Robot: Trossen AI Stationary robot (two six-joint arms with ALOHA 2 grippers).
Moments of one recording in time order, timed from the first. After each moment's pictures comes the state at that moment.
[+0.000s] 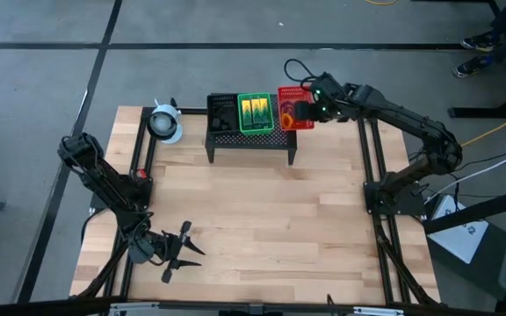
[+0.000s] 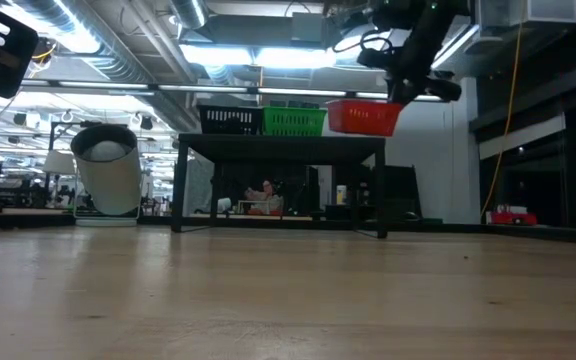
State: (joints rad) left arm -0.92 1.40 0.43 0.62 -0.65 -0.29; right arm -0.56 1.47 1.40 -0.96 0.13 0.85
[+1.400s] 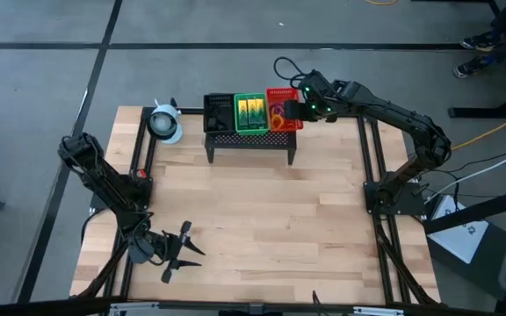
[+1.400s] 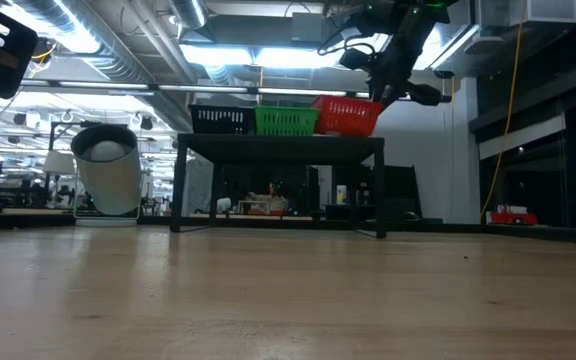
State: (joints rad) left arm -0.92 1.40 0.43 0.62 -0.65 -0.30; right arm -0.54 1.58 1.49 -0.93 0.04 0.89
